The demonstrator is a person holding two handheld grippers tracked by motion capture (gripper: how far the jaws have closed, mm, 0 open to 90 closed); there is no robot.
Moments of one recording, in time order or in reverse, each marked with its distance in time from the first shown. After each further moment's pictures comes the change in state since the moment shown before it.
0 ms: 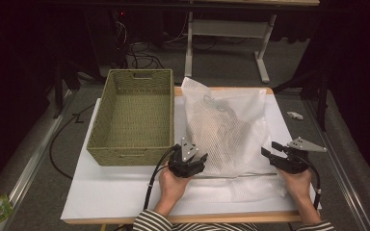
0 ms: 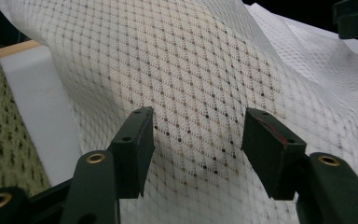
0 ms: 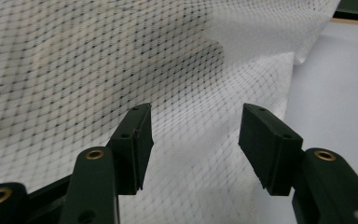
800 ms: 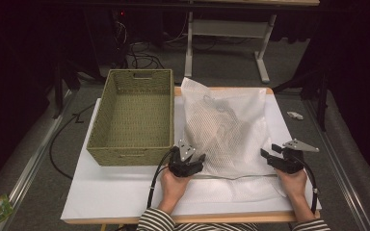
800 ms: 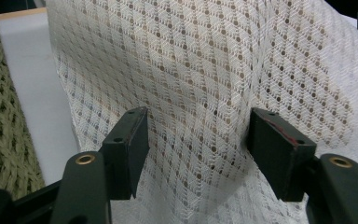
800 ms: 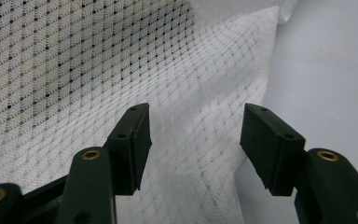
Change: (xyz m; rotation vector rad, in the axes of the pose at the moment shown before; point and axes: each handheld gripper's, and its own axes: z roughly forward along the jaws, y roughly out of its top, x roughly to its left) left arm 0.012 -0.027 0.024 0.012 0.031 -0.069; right arm -0.012 -0.019 0.021 0.058 -0.073 0.023
